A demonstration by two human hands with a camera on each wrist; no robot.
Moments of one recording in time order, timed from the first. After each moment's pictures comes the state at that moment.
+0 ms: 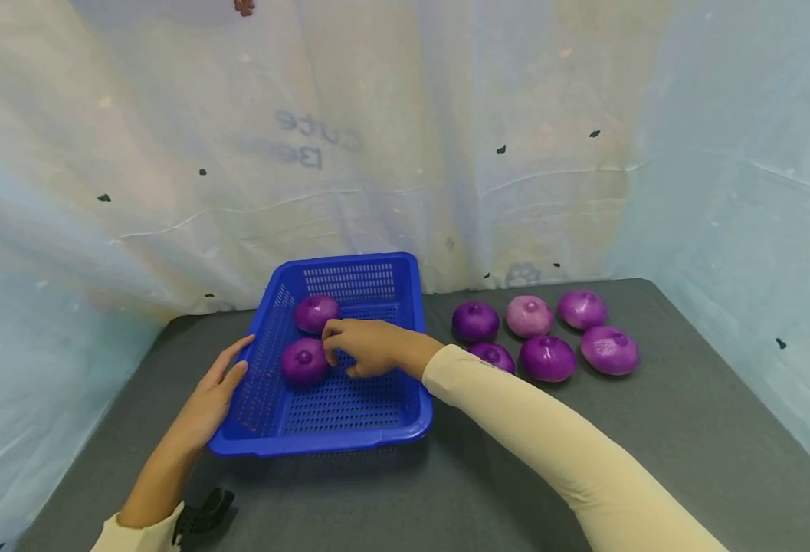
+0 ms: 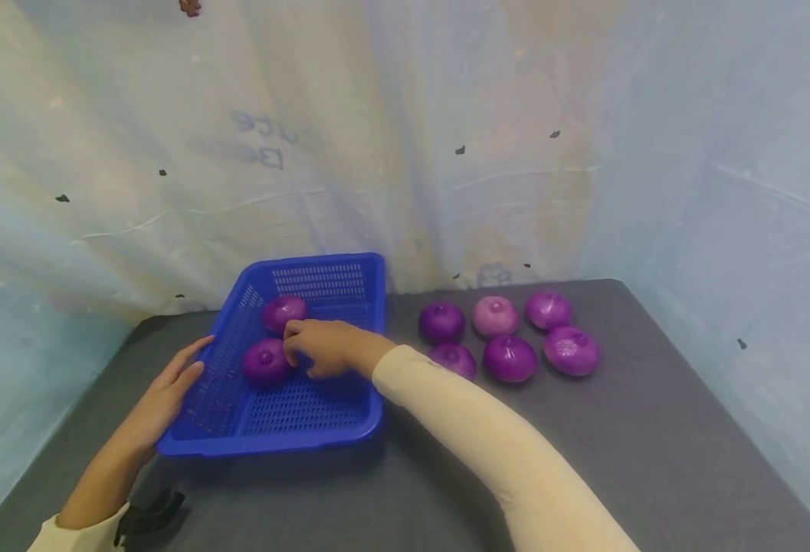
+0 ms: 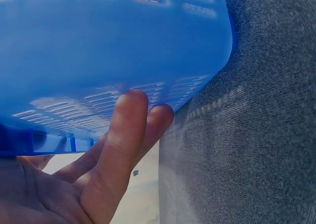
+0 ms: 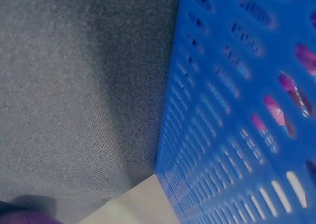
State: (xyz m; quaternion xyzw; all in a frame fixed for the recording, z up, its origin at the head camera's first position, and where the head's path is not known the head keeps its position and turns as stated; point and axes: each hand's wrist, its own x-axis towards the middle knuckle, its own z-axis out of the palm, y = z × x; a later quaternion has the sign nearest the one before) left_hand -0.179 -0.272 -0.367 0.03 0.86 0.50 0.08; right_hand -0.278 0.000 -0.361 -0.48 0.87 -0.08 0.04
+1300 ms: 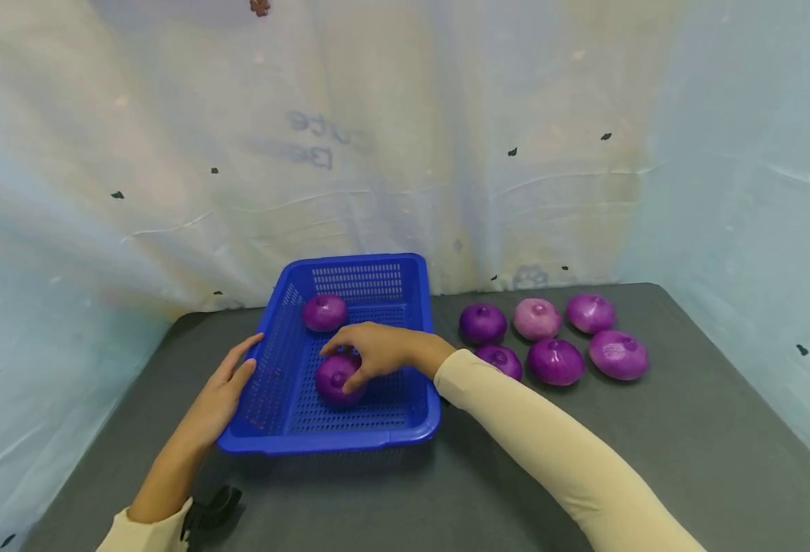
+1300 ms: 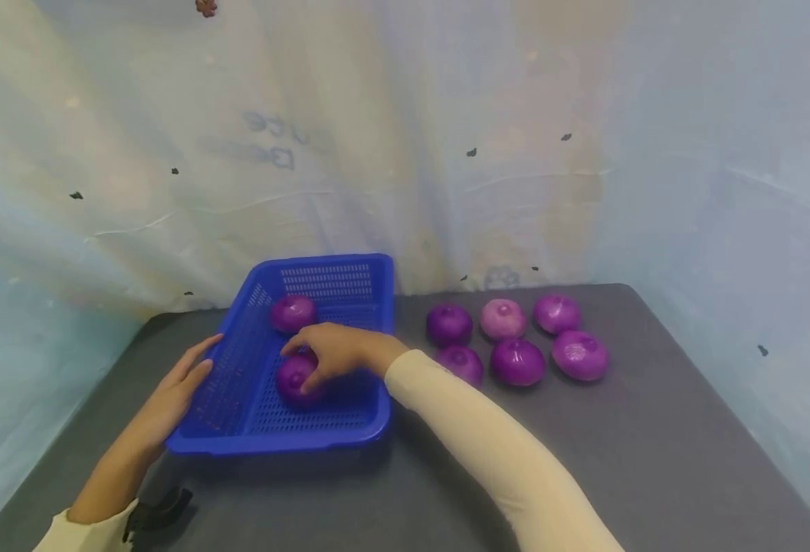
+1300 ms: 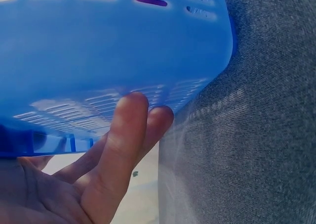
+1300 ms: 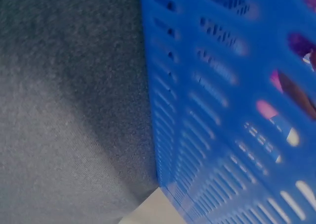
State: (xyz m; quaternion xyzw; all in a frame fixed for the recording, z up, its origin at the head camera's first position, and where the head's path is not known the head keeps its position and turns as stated) left_hand -0.178 -0.273 -0.368 0.03 0.85 0.52 0.07; right_hand -0.275 0.003 -0.358 -0.48 0.84 -0.21 0.15
